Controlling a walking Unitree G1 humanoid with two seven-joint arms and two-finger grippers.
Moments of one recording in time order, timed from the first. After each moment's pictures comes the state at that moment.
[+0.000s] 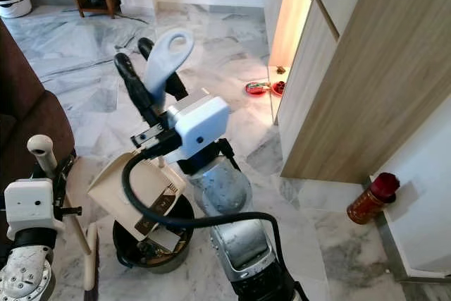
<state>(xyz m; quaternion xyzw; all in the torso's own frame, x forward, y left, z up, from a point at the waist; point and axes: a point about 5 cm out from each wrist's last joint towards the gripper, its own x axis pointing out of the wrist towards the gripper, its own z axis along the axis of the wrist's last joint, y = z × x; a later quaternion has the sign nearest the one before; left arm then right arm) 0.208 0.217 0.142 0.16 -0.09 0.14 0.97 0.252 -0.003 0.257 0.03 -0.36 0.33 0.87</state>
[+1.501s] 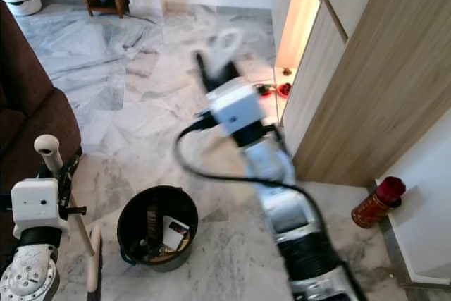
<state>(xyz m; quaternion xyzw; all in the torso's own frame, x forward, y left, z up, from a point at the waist) 0.212 0.215 0.137 0.16 -0.09 0.13 0.97 0.317 -0.102 0.237 -0.19 -0.31 0.12 0.92</state>
